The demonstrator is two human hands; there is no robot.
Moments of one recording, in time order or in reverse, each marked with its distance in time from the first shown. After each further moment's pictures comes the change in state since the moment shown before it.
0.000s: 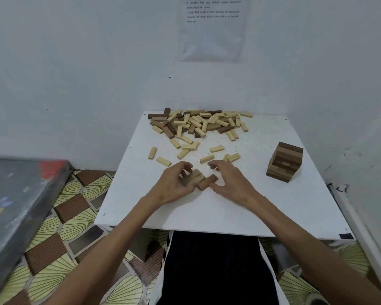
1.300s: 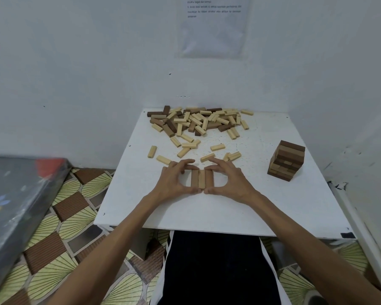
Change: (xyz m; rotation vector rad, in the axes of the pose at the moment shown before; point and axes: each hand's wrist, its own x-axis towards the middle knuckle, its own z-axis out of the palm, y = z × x) left_hand 0.009 -0.020 0.009 -0.004 -0.061 -0.044; right_hand 0.004 0.018 0.008 0.229 -0.072 0.030
